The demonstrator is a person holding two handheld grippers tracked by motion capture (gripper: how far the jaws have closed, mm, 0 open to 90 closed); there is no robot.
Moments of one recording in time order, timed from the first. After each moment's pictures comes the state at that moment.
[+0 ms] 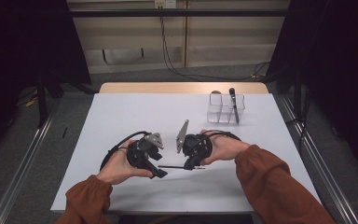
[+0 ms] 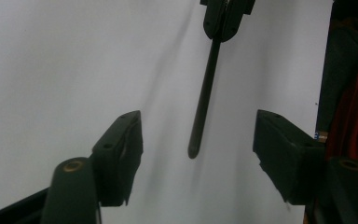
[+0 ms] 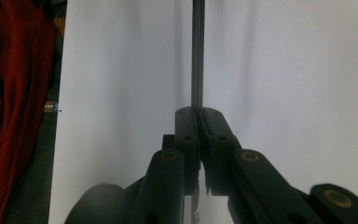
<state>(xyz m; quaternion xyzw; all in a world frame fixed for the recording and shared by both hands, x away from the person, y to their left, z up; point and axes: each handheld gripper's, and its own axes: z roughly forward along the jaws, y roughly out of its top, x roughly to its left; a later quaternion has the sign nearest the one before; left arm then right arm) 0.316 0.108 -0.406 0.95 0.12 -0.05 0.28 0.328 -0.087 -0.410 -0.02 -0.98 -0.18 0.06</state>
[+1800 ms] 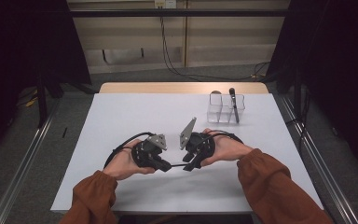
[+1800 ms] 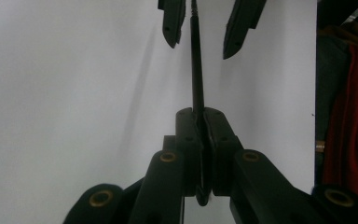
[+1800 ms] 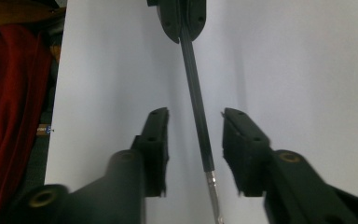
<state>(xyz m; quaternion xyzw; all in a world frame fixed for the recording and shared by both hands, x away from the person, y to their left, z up) 0.321 0.104 -0.417 0.94 0.09 -0.07 0.31 0.329 -0.099 -0.412 -0.05 -0.97 -0.24 0.05</state>
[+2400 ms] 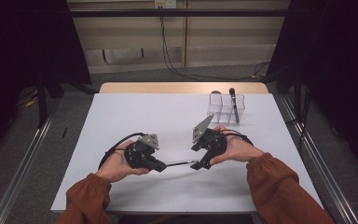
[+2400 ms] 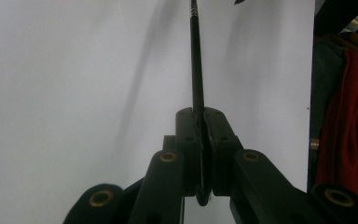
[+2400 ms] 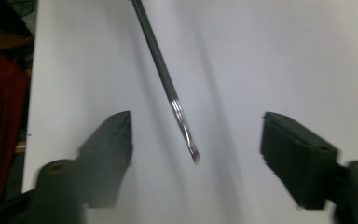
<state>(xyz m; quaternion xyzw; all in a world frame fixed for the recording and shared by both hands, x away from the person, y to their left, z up) 0.319 0.126 -0.418 0.94 0.12 -0.07 0.32 0.331 -0.135 -0.415 -0.11 -0.95 -0.29 0.01</state>
